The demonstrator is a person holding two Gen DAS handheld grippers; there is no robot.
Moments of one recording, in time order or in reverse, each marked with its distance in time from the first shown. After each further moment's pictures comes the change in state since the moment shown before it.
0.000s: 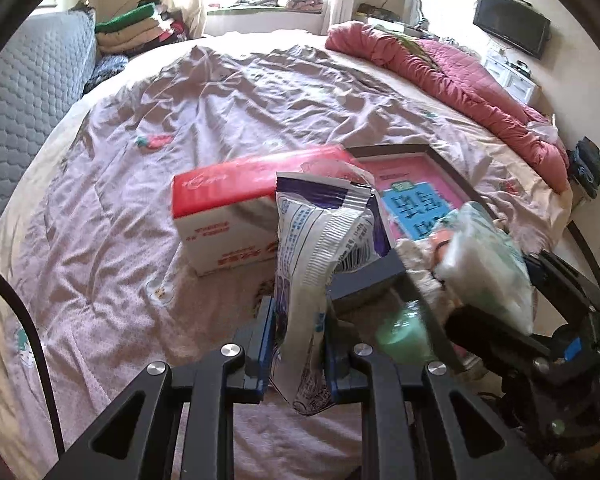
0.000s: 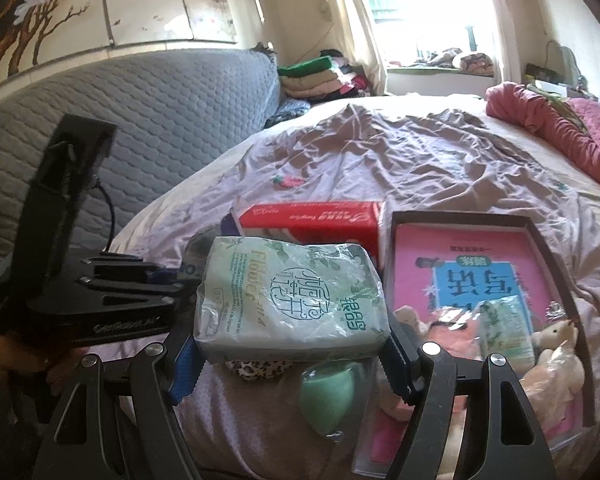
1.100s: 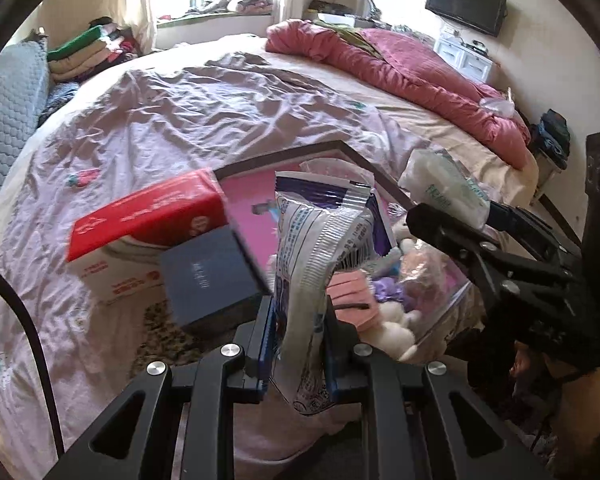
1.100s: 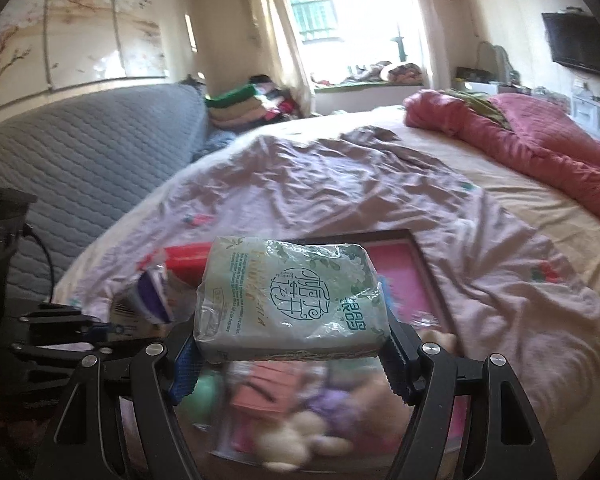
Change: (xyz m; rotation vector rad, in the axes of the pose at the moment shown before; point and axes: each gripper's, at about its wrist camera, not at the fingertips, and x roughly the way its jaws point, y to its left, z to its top) left arm 0.005 -0.111 0.012 0.115 0.015 -0.101; right arm -0.065 -0.100 0.004 0.112 -0.045 -0.244
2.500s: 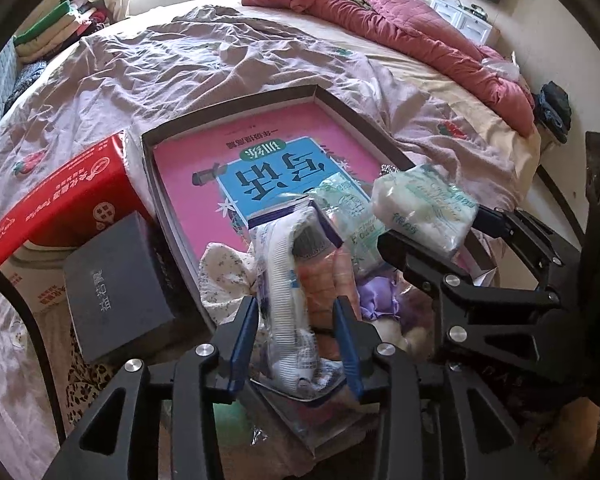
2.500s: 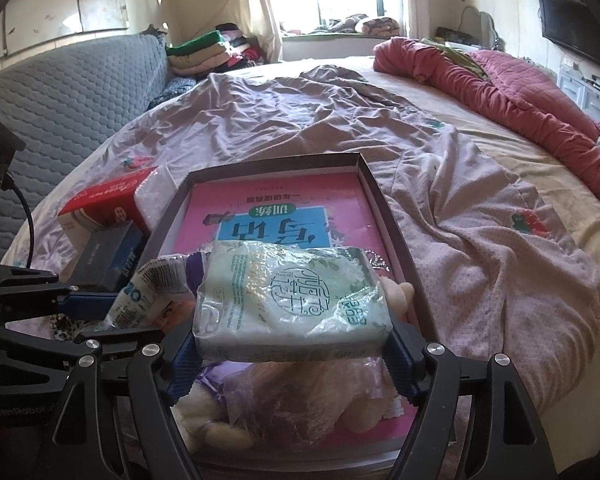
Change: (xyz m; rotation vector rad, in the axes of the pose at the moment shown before) left arm 0.078 -0.025 0.014 0.012 0.149 -0.043; right arm 0.059 -0.043 -0.030 0.004 0.165 -0.085
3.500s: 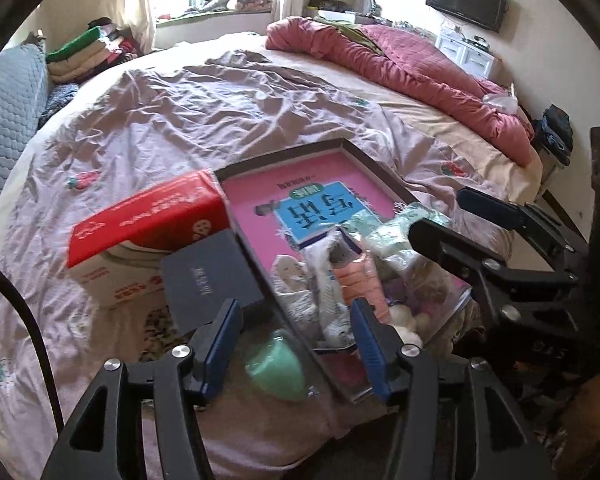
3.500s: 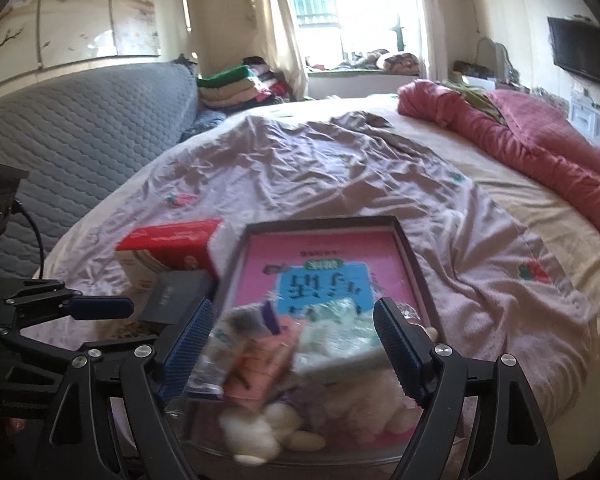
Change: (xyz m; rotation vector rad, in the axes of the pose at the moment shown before) left arm -0.079 0.029 -0.024 -0.016 -0.153 0.073; right arm -0.061 0.051 0.024 -0.063 -0.136 0.082
